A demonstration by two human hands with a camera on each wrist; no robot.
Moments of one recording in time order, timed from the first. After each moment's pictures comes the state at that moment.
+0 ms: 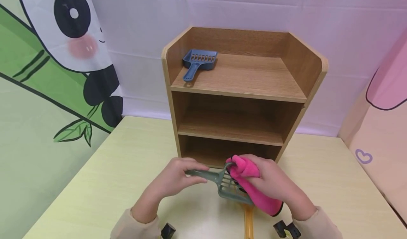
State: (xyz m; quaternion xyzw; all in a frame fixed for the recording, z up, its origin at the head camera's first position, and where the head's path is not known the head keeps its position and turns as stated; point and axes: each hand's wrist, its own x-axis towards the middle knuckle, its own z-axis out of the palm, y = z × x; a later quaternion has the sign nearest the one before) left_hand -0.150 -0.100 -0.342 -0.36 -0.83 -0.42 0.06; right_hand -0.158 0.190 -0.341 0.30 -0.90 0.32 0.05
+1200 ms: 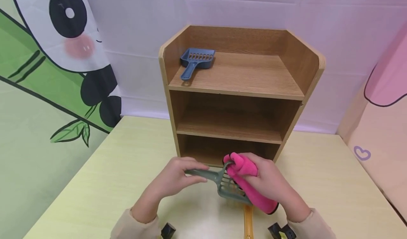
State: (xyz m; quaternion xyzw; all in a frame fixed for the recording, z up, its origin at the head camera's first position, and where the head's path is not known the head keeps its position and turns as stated) left_hand -0.151 -0.097 -0.345 -0.37 -0.83 -0.42 0.06; right_hand -0.155 0.185 -0.350 0.26 -0.89 0.36 0.08
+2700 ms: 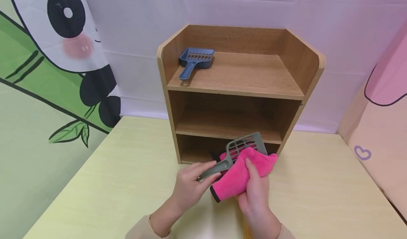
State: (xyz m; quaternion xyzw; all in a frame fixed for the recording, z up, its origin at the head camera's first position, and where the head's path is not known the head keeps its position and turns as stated) left_hand -0.138 -0.047 -0.372 -0.33 -0.76 -0.44 0.34; right_hand -0.129 0.121 -0.345 -0.18 -0.41 0.90 -0.02
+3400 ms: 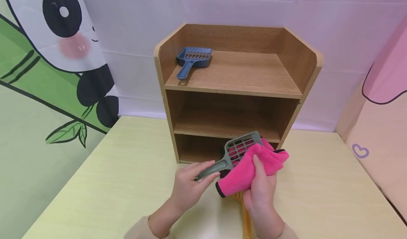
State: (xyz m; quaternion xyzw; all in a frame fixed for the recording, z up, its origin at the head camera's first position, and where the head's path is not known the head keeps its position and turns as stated) left_hand -0.139 -0.044 -0.372 -0.33 -0.74 -0.47 0.35; right_hand -0.131 0.130 -0.339 -0.18 -0.41 0.89 0.08
